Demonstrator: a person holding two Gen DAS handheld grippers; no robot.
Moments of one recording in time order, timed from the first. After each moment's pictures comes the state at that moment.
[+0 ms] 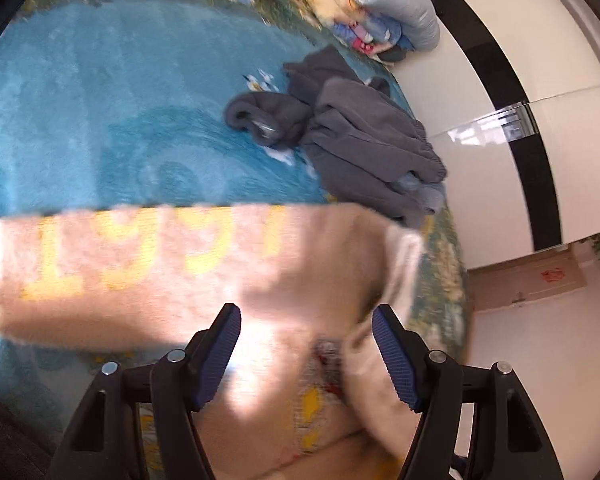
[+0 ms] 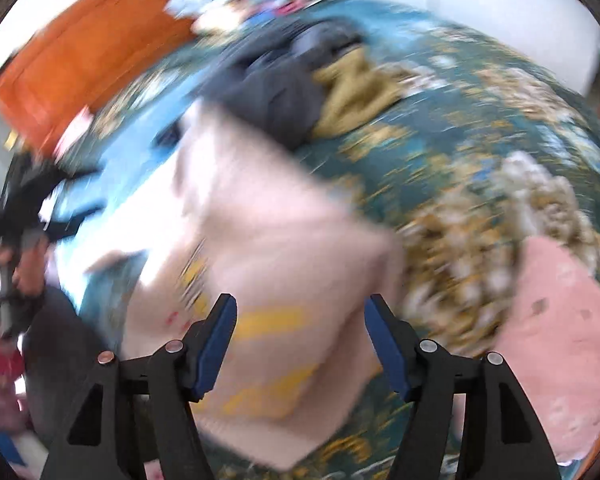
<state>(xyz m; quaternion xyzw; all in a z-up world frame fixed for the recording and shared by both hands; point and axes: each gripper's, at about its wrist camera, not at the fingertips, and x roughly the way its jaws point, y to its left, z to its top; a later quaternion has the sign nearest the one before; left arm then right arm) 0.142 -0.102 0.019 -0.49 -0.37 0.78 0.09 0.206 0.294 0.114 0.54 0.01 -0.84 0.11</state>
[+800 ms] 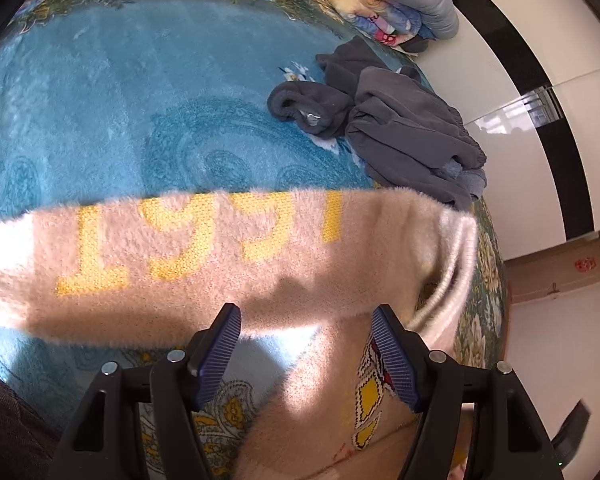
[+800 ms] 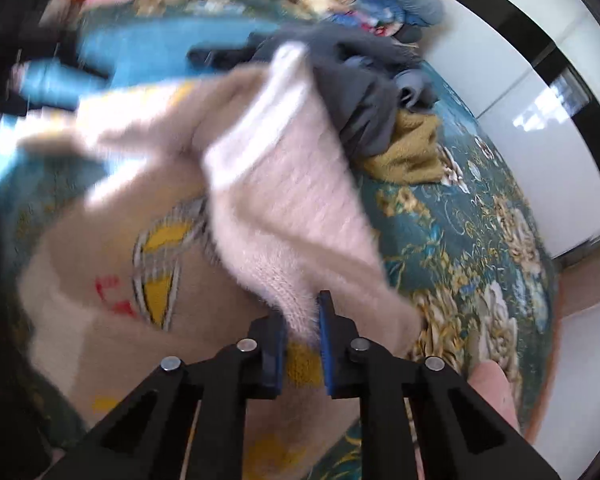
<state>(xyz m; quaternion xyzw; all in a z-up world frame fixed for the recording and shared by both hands) 0.145 -0.112 0.003 -0.52 -0.36 0.78 0.06 0.164 0.229 0.095 0.47 0.23 -0.85 0.10</state>
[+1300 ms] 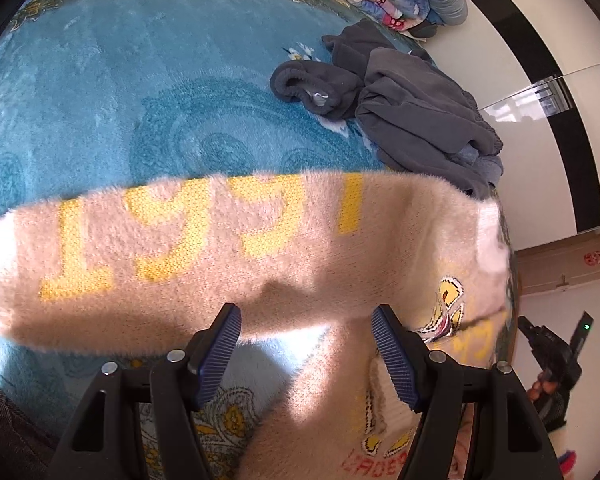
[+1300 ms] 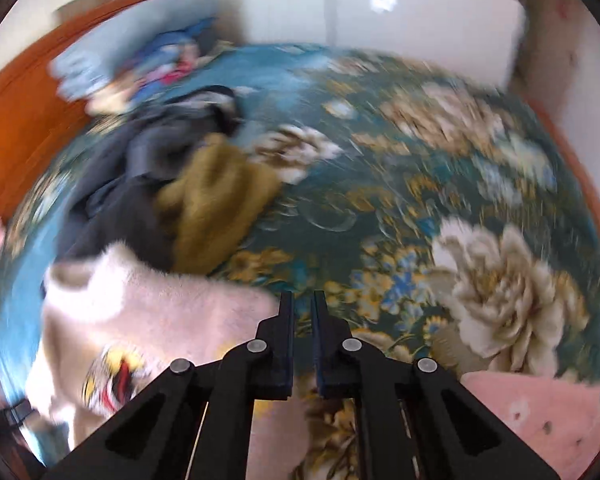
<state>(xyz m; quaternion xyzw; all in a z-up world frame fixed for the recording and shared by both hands) 0.131 -0.099 -0.013 -0.54 -0.34 0.77 0.06 0.011 0.441 0.093 0.49 -0.11 -0.86 -0.08</state>
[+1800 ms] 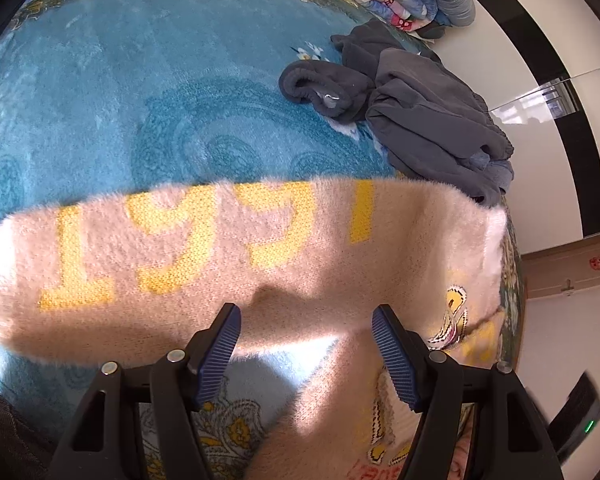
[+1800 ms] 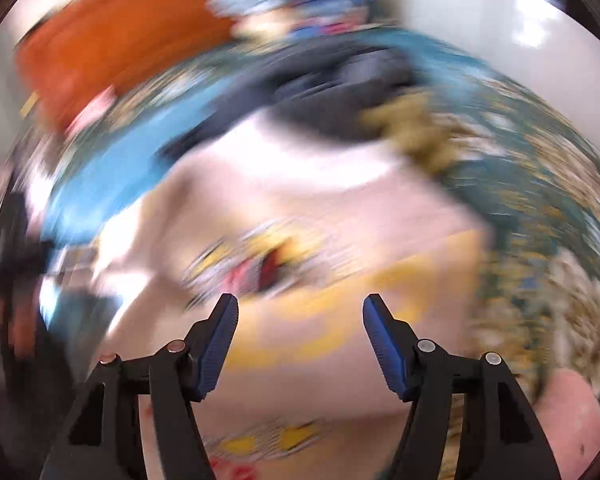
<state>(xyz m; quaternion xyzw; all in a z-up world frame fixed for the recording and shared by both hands) 0.129 -0.109 -0.016 -0.54 -0.34 0.77 0.05 0.115 0.255 0.062 0.50 0.08 -0.84 0.21</state>
